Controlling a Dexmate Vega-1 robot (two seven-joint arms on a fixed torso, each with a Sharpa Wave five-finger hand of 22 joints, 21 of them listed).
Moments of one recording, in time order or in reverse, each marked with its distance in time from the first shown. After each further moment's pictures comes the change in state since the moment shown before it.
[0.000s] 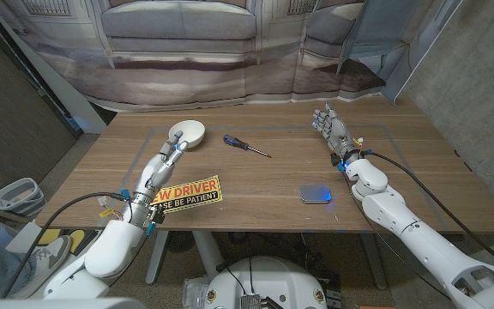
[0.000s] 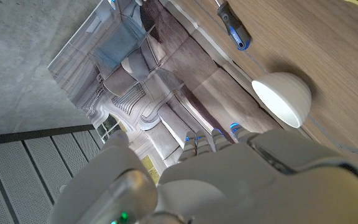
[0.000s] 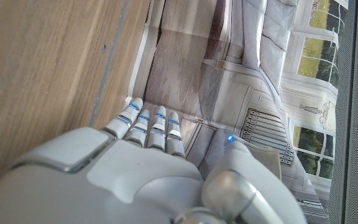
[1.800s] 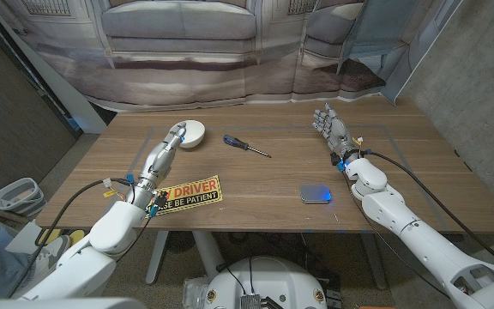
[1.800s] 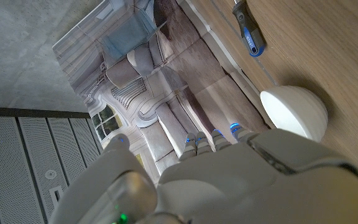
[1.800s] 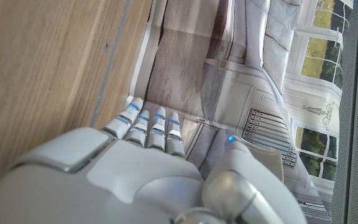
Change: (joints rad) left arm -0.160 0.056 0.084 0.112 -0.246 -0.058 -0.137; left_hand -0.038 -0.004 0.000 0.023 0.004 -0.029 0.004 0.000 0.000 -0.022 -0.004 0.000 0.000 -0.005 -0.005 0.000 0.000 0.000 0.000 0.000 0.000; right arm 0.005 0.001 -0.002 0.002 -0.007 -0.011 -0.010; right_hand -0.004 -0.004 0.004 0.004 0.000 -0.005 0.005 0.000 0.000 -0.014 0.000 0.000 0.000 -0.013 -0.002 0.000 0.000 0.000 0.000 0.000 0.000
